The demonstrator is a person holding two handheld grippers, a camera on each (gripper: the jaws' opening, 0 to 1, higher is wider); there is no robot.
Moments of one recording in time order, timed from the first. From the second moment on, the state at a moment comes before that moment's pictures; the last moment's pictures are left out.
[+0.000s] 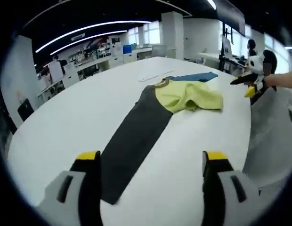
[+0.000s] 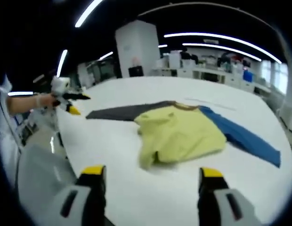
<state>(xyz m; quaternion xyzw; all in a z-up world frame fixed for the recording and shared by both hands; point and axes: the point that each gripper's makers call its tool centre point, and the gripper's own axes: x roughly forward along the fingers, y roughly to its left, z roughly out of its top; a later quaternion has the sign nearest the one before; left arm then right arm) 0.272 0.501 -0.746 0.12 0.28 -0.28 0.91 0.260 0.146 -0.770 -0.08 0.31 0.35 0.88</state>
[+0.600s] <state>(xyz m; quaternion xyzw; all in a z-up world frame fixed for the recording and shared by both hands) 0.222 0.411 -0.706 0.11 0.25 -0.23 0.94 0.295 0.130 -0.768 -0.16 0.29 0.45 0.83</state>
